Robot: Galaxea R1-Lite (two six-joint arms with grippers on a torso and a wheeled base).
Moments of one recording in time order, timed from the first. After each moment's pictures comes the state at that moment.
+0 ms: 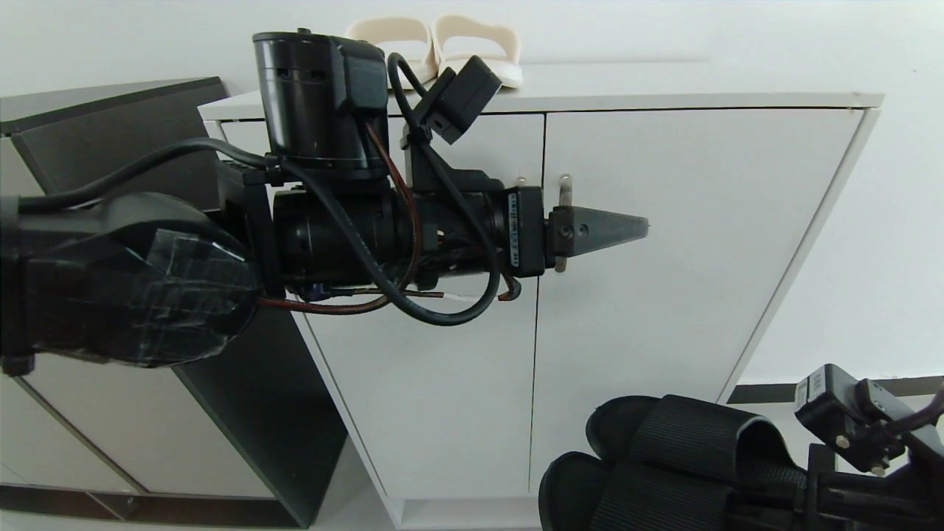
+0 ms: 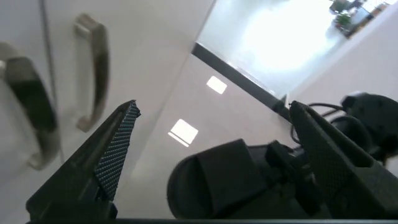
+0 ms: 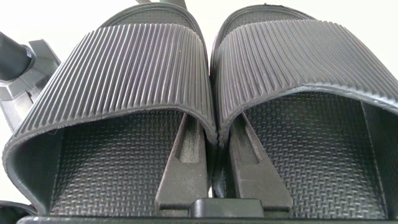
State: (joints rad) left arm -0.72 1.71 -1.32 -0.31 -0.46 -0.25; right arm 0.82 1.20 -0.44 -0.33 0.09 0.07
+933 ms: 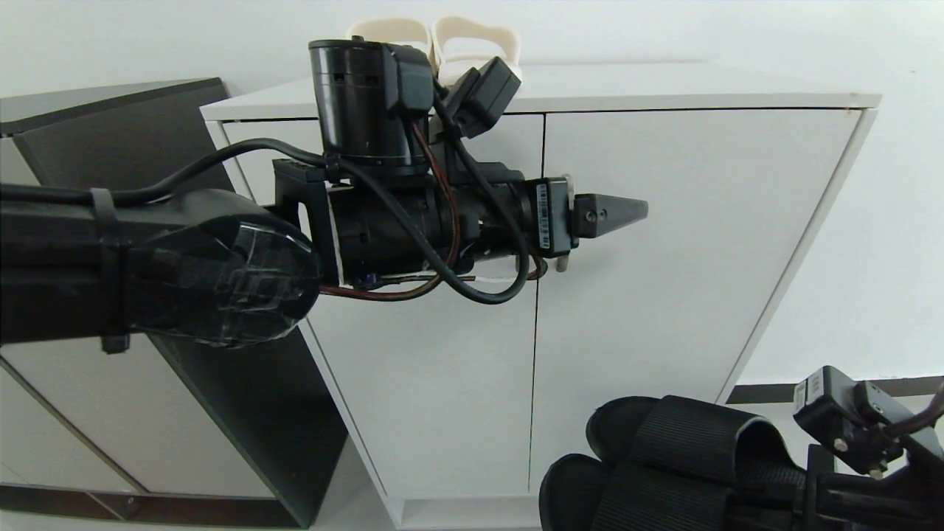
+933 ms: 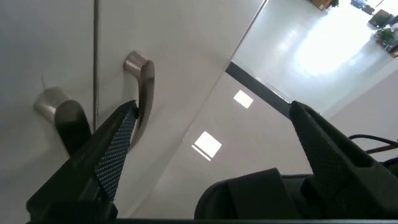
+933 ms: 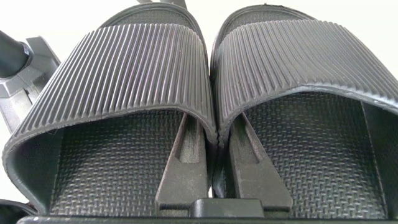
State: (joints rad) left arm -0.71 1.81 -1.41 -0.32 -0.30 -0.23; right arm 0.82 1.20 -0.44 -0.33 0.09 0.06
